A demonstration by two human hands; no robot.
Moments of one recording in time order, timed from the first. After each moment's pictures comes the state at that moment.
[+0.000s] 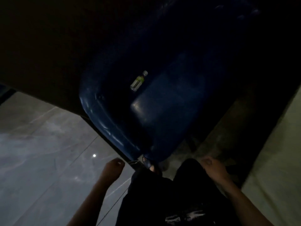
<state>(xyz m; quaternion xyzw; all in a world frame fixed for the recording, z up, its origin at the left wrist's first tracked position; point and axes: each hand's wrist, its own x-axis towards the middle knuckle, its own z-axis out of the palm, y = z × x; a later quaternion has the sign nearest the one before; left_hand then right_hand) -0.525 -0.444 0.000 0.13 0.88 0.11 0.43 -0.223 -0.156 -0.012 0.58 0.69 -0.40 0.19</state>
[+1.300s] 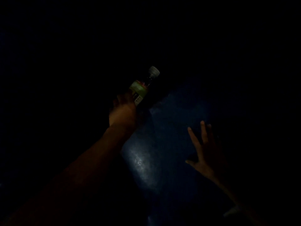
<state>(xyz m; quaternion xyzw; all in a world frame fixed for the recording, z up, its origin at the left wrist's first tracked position) -0.844 -0.035 -0.288 0.23 0.93 -0.05 0.28 -0.560 0.090 -0.365 0.25 0.91 -0.20 0.27</state>
